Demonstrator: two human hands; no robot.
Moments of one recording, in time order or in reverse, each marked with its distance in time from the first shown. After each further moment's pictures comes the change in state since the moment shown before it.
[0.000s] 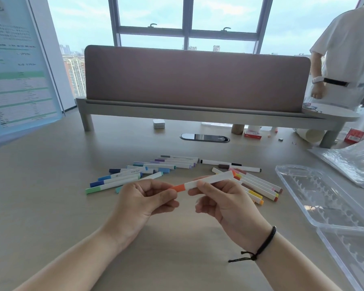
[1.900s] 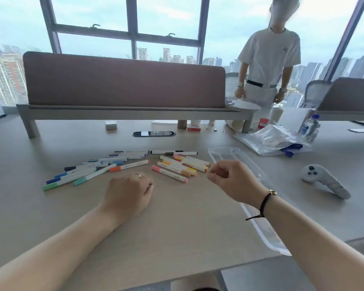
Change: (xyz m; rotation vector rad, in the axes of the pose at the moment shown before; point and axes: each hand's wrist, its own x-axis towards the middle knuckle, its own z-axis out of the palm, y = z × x) left_hand -0.012 -0.028 0.040 1.503 -0.062 0.760; right_hand -0.100 -0.057 -0.113 -1.213 0.323 -0.201
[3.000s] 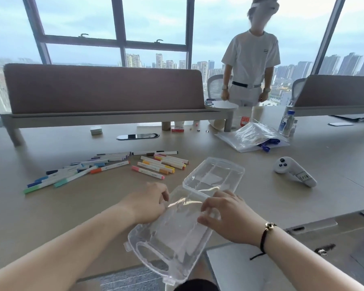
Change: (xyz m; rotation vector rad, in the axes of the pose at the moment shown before) left_hand 0.012 0.108 -0.017 -0.382 -0.589 -0.057; right_hand -0.103 0.032 -0.025 -0.335 -0.259 -0.011
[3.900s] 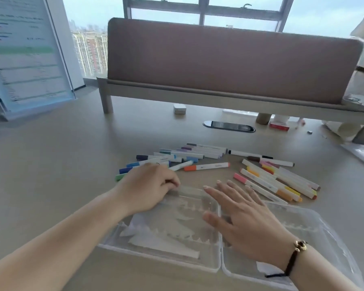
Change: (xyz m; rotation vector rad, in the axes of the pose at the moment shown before) left_hand -0.030 -0.235 -0.086 0.017 0.248 -0.103; right_hand 0.183 -0.175 0.078 -0.129 -0.267 -0.206
